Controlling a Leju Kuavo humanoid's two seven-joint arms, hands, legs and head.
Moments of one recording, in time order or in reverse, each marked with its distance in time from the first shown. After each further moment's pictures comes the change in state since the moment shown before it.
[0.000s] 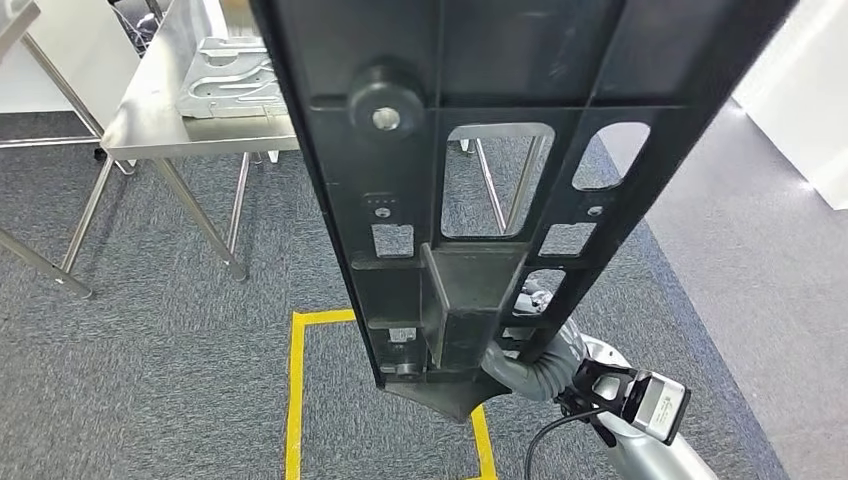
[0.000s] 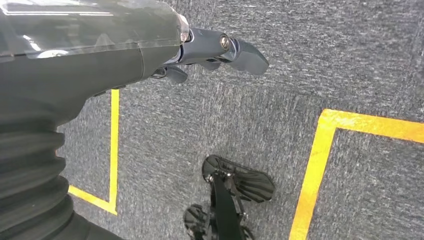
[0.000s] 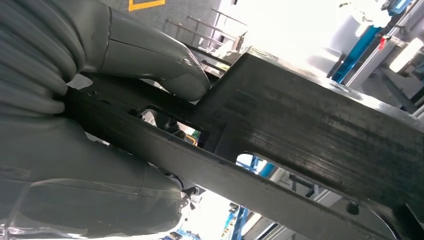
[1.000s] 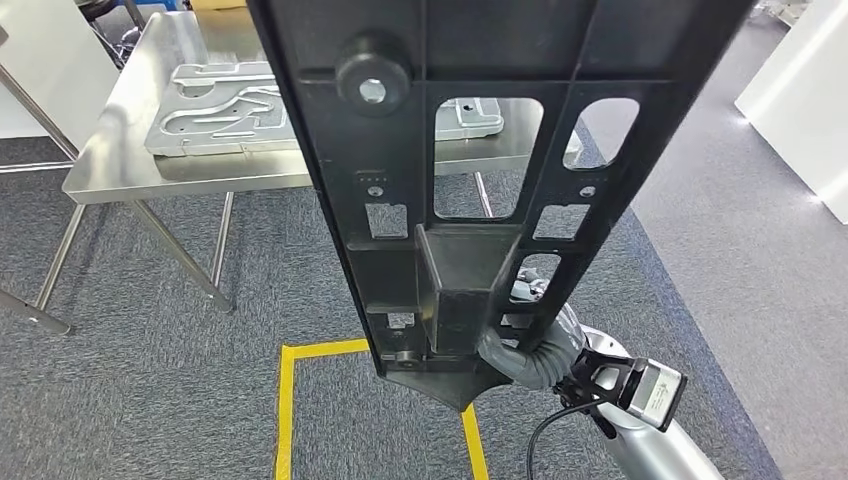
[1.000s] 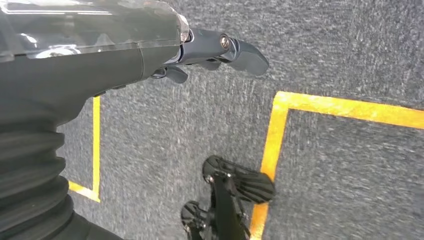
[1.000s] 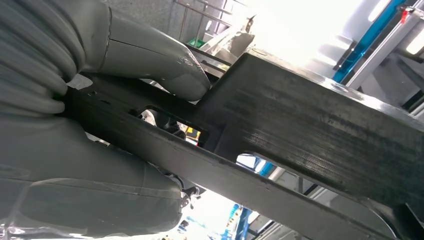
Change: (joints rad) left arm -0.002 0.001 0.000 0.000 -0.003 0.000 0.009; right arm -0.024 0.001 -0.002 0.001 -0.005 -0.012 0.034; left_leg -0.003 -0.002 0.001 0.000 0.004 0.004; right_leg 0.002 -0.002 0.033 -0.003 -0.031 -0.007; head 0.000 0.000
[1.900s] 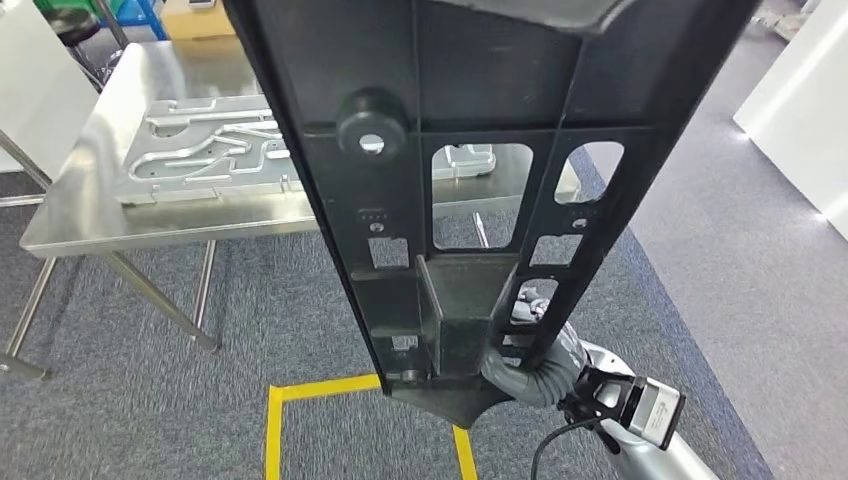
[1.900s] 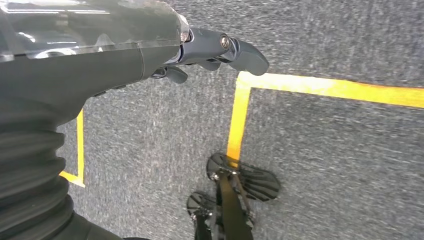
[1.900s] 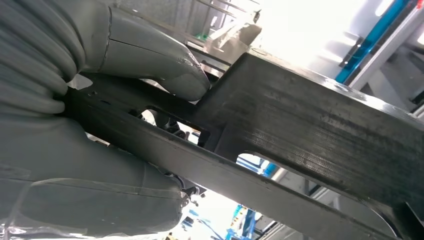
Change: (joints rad) left arm 0.013 -0.011 0.001 -0.001 0.012 0.003 -0.003; right arm 0.047 -0.009 0.003 0.000 0.015 0.012 -0.030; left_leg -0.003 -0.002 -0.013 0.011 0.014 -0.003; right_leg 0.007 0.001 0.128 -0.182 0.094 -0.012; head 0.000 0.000
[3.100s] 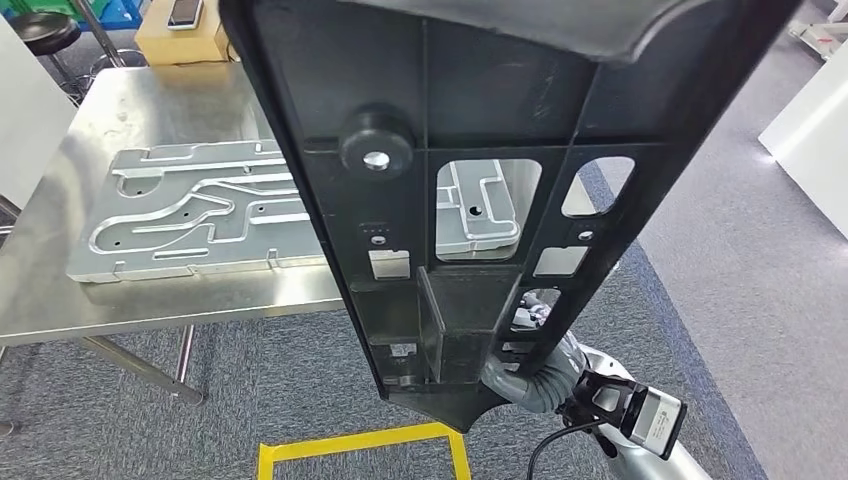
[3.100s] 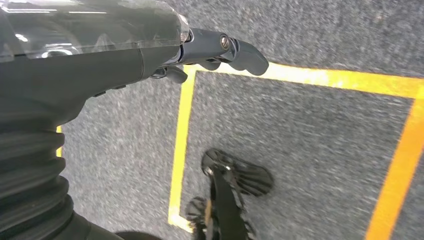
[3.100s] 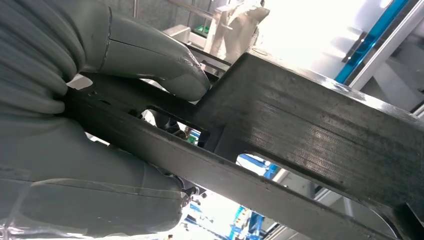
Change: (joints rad) left arm 0.003 -0.012 0.004 0.000 0.015 -0.005 -0.009; right arm 0.018 0.010 -0.010 -0.003 0.025 0.019 -0.022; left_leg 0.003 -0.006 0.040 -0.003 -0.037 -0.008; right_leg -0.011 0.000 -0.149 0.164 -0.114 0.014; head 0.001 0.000
